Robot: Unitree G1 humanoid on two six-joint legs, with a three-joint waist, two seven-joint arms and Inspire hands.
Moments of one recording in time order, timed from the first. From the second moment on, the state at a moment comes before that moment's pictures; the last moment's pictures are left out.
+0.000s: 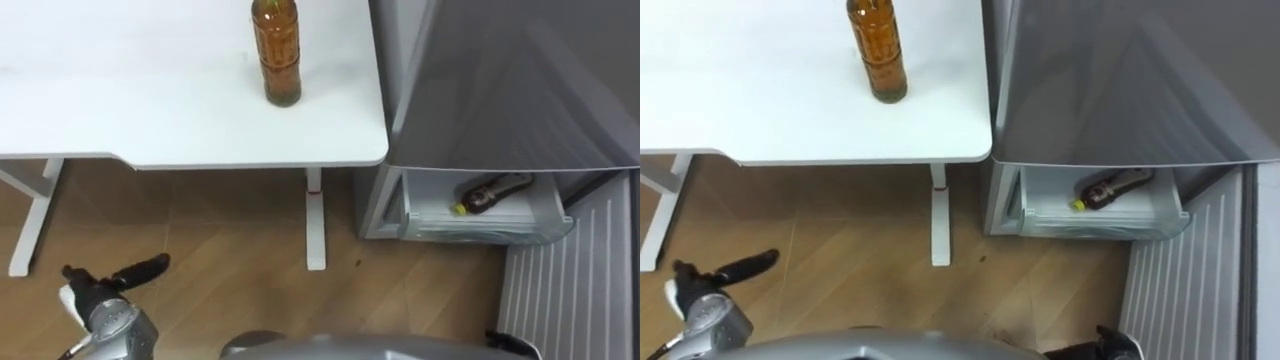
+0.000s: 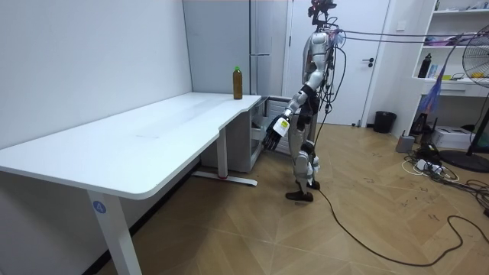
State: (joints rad) left arm 0.15 0.19 0.31 0.70 -0.32 -0.07 0.55; right arm 0.11 -0.26 0.04 1.24 0.04 0.02 -0.01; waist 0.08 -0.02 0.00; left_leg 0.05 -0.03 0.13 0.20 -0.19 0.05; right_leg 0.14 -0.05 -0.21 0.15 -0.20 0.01
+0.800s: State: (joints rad) left arm 0.17 0.18 0.18 0.23 -0.42 -0.19 0.62; right arm 0.11 -0.25 0.04 1.24 0.03 -0.03 -0.02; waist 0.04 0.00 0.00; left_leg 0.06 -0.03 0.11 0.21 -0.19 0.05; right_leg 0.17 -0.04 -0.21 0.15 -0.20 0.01
